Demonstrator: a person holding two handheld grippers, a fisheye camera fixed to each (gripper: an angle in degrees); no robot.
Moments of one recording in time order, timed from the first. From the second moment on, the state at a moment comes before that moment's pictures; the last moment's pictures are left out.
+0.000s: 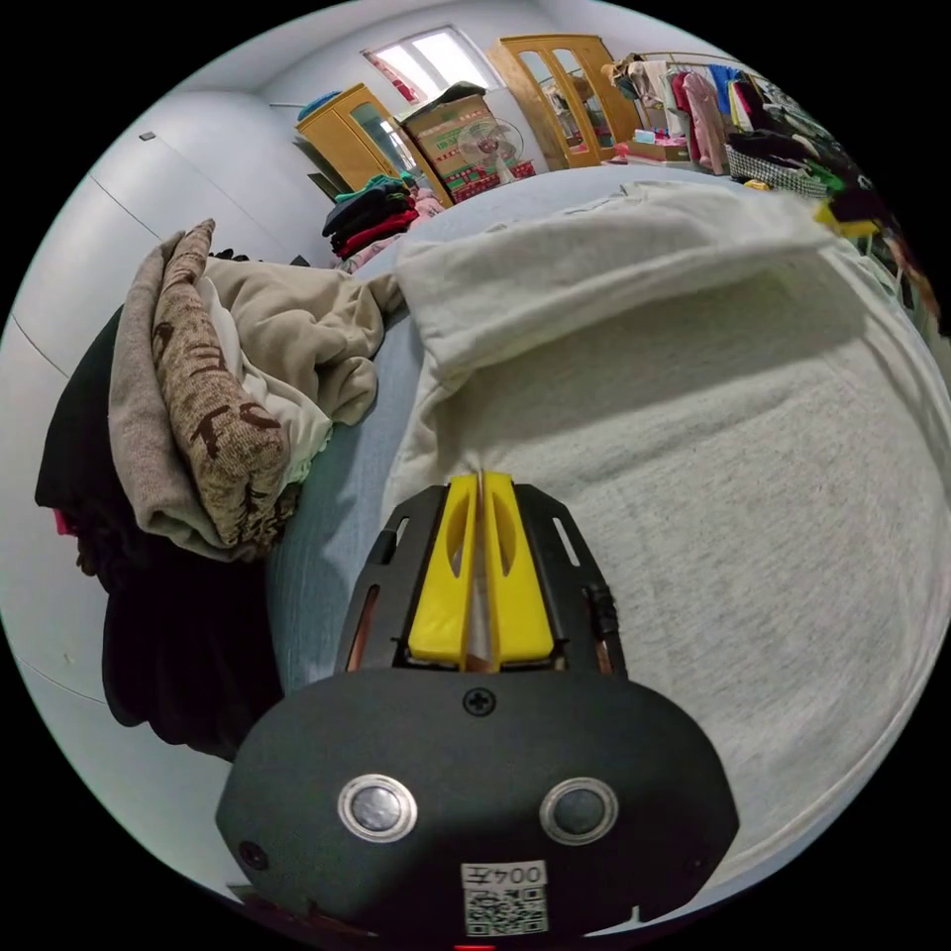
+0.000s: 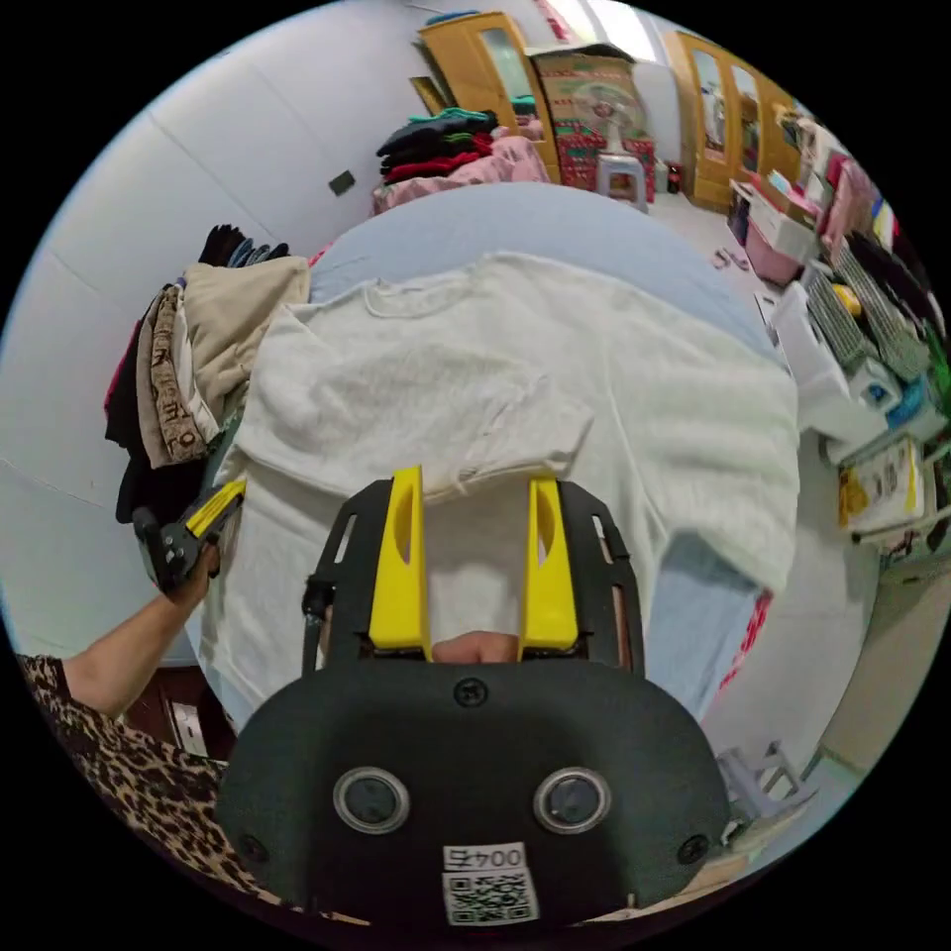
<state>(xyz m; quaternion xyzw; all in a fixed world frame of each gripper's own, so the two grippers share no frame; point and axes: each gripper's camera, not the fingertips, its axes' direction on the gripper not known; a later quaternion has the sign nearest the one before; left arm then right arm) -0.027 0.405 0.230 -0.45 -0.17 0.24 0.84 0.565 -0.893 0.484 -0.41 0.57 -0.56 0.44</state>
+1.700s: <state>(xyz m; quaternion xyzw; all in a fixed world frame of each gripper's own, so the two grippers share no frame) -0.135 0.361 0.267 -0.44 -0.13 0.27 0.85 0.848 -0.665 0.804 -0.71 0.39 -0.50 0.30</state>
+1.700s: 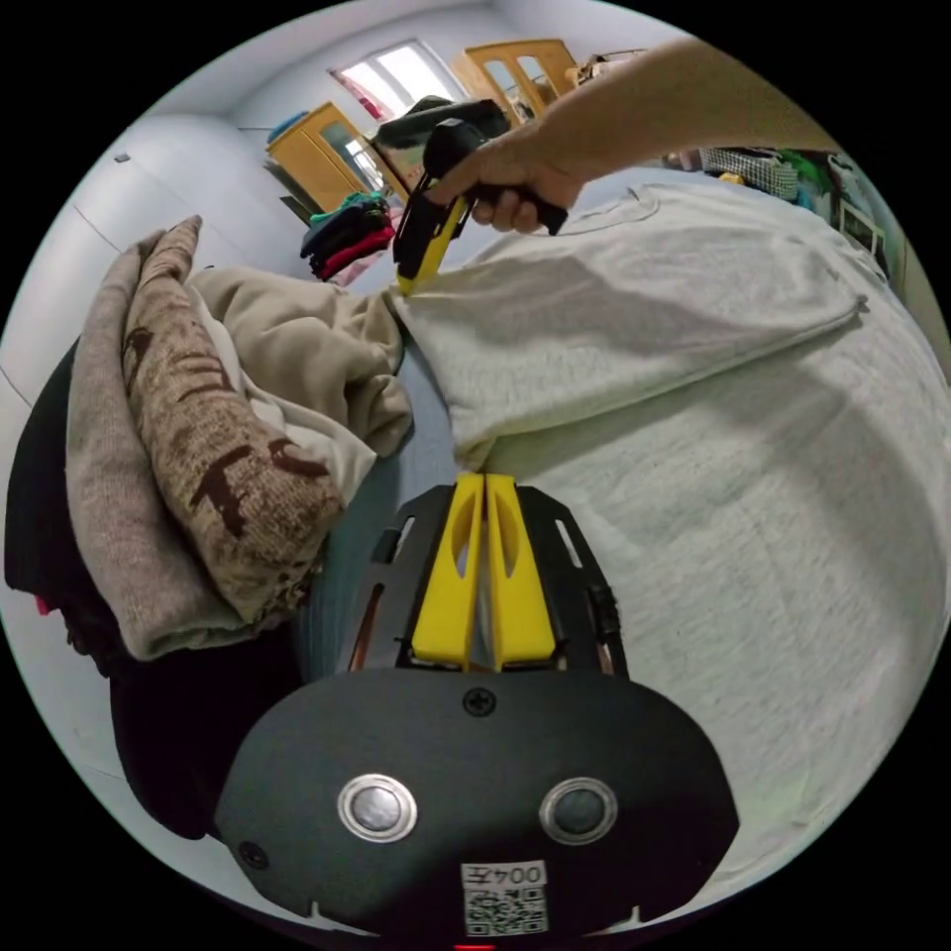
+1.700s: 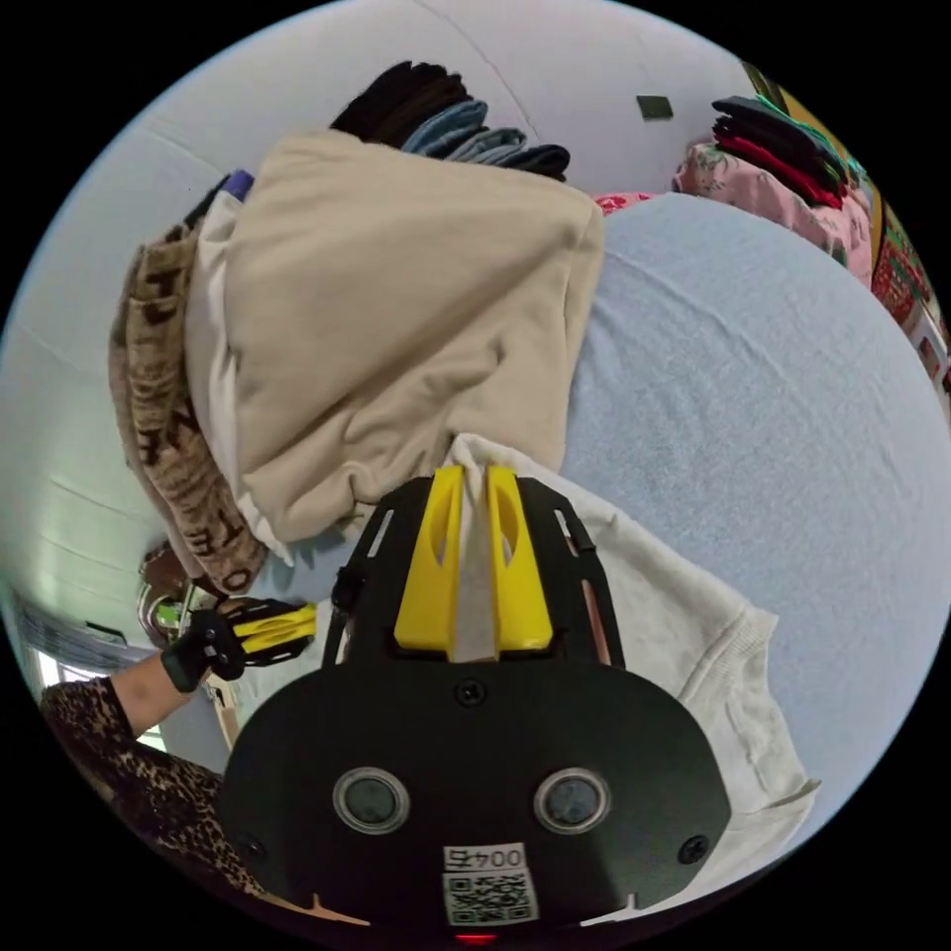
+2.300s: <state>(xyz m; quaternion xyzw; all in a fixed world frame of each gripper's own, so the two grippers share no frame) -0.142 0.337 0.303 -0.45 -0.16 0.11 0.87 0.449 -1.000 0.496 -0.50 0.50 -0.50 0.50</state>
